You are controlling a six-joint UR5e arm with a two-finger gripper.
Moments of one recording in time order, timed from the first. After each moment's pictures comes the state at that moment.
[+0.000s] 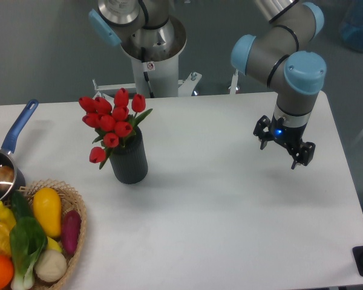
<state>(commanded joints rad) 2.78 -1.93 -1.69 -0.95 1.54 1.52</state>
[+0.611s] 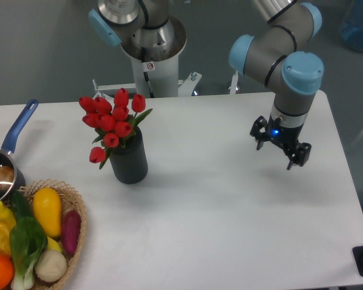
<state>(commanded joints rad) 2.78 -1.83 -1.86 -0.95 1.30 1.52</state>
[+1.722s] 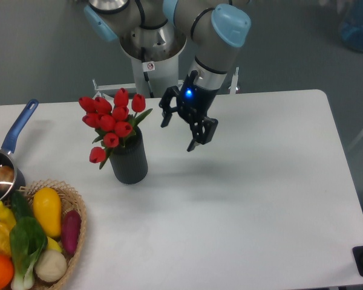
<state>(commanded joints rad) 2.64 -1.55 -2.01 -1.19 0.96 1.47</state>
